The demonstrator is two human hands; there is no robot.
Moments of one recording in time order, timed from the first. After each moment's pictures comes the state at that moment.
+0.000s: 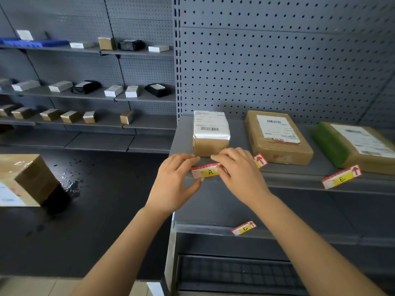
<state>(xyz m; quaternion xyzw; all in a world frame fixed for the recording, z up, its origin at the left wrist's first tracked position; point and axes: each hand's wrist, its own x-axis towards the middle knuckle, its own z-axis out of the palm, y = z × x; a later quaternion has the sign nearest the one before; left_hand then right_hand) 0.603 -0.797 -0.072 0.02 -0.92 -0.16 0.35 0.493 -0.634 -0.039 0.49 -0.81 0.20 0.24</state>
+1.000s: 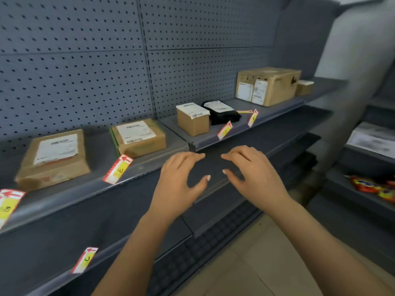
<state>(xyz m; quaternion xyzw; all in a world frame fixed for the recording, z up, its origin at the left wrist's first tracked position) 0.488 -0.334 -0.026 -0.28 -0.86 -0.31 0.28 0.511 -0.129 -0.003 0.20 -0.91 0.11 0.34</state>
